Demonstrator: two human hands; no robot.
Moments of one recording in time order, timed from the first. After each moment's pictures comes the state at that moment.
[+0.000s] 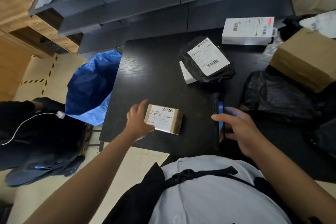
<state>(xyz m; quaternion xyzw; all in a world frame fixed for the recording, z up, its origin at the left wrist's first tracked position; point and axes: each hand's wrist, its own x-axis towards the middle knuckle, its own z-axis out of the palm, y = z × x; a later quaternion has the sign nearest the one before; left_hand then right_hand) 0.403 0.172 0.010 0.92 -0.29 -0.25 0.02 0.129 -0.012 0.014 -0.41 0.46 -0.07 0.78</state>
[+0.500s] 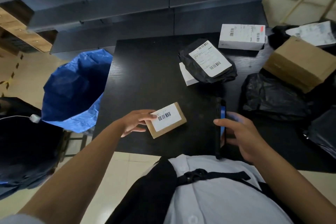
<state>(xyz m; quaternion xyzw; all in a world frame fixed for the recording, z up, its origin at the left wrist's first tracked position) 0.477 0.180 -0.003 0.75 -0.17 -0.59 0.23 0.152 0.029 0.025 -0.42 0.52 -0.10 0.73</state>
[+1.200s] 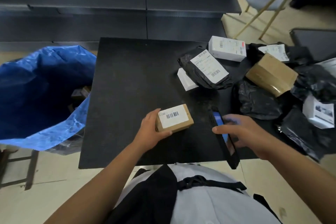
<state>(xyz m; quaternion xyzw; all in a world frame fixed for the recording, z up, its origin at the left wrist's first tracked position) 0.481 0.200 -0.052 0.76 -0.40 -0.43 0.29 0.234 0.078 0.123 -0.57 0.58 0.04 0.57</state>
